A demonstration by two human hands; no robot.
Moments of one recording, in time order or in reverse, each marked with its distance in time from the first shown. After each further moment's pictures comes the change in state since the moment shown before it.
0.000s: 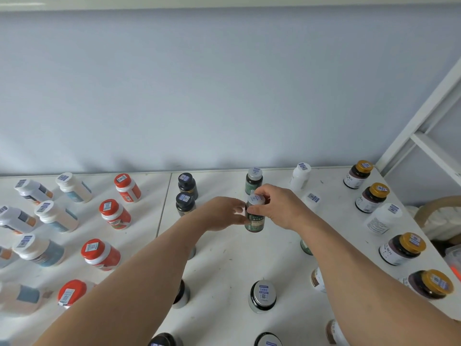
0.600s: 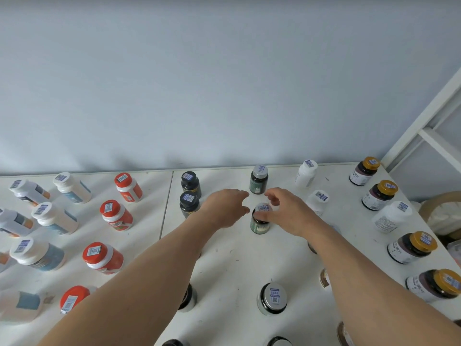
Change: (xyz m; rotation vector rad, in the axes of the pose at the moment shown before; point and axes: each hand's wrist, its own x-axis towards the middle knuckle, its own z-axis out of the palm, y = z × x) left_hand 0.017 -0.005 -0.002 0.418 0.179 0.032; right_hand 0.006 0.021 0.017 -0.010 0.023 0.051
